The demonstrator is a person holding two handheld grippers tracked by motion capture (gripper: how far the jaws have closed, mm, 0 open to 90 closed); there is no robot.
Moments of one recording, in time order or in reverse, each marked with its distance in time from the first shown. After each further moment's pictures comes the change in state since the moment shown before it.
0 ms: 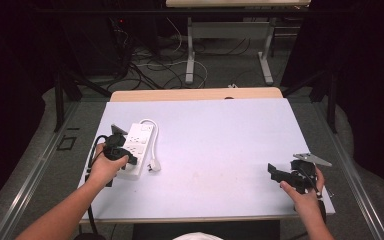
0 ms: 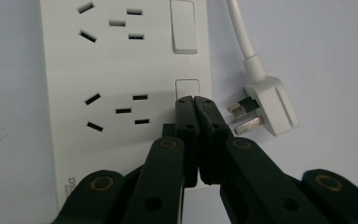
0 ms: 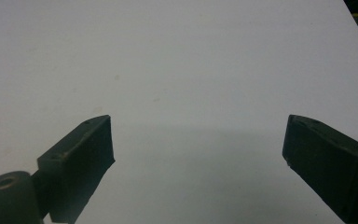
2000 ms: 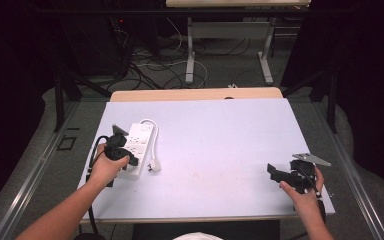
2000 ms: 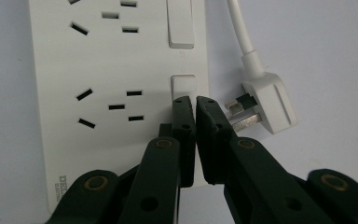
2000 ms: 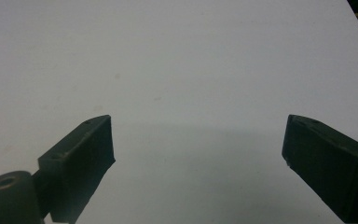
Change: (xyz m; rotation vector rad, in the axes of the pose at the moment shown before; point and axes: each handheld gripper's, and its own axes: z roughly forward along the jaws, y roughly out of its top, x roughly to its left) left arm -0.003 0.001 0.003 0.018 -0.008 -0.020; right arm 0.001 0.000 0.001 0.005 0.000 0.003
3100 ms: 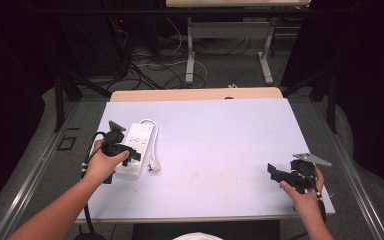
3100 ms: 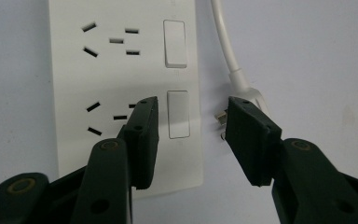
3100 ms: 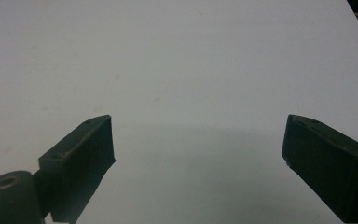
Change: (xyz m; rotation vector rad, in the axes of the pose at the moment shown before) left arm 0.000 0.005 -0.015 -0.042 -0.007 -0.004; right arm -0.001 0.000 0.000 -0.006 -0.001 -0.004
